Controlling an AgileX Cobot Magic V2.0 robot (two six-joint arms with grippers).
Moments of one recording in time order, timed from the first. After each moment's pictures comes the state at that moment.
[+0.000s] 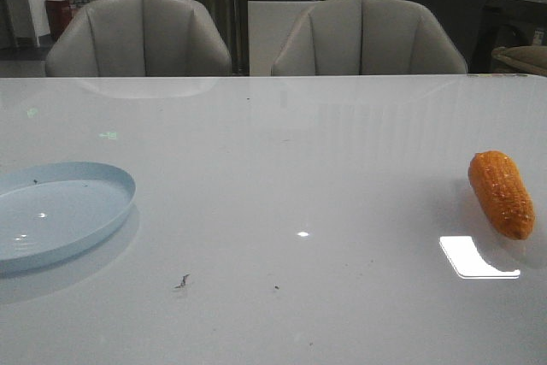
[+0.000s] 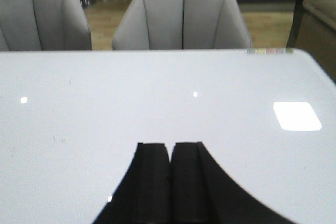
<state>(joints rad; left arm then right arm) -0.05 0.83 -0.58 0.00 0.00 0.00 0.04 0.87 -0.63 0.09 0.08 0.02</state>
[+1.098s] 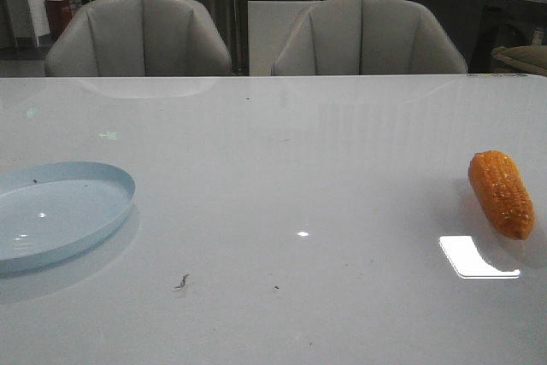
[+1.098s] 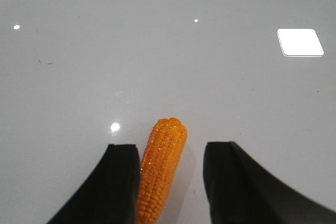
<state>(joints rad) 0.00 1.34 -0.98 -0.08 0.59 0.00 0.04 0.96 -0.63 0.10 0.21 0.02</state>
